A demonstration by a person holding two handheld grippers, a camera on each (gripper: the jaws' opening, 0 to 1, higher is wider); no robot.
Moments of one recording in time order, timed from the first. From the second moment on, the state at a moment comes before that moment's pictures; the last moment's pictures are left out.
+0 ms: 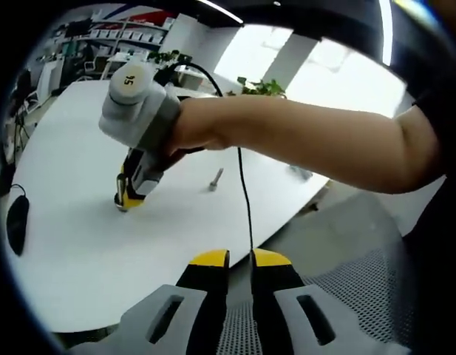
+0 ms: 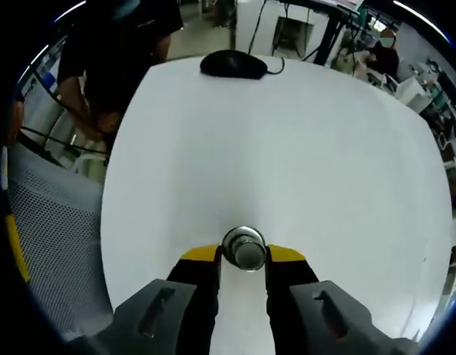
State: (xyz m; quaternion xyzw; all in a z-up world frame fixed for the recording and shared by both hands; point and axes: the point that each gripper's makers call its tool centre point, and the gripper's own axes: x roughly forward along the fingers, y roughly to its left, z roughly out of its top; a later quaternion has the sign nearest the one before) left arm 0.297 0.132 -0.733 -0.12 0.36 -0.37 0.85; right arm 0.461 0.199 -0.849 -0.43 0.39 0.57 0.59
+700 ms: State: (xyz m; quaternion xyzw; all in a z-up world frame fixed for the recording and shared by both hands) left arm 0.307 0.134 -0.724 -0.12 0.33 -0.34 0.87; right arm 0.441 0.129 -0.734 -0.24 0.33 0.53 0.74
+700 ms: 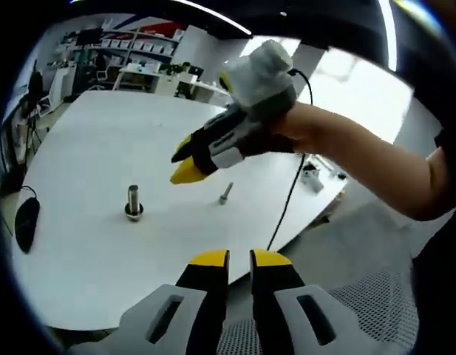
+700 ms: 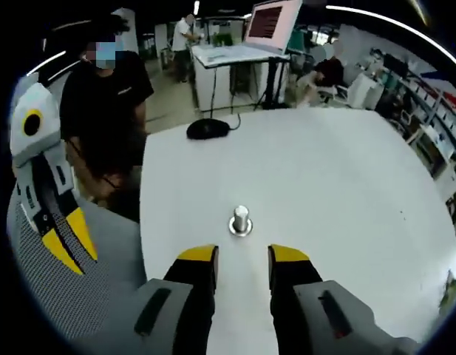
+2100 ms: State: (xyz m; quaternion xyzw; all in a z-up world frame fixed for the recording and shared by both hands) left arm 0.314 0.181 -0.694 -0.11 0.25 -0.16 0.95; right arm 0.321 -0.073 -0.686 -0.16 0.23 0.45 0.85
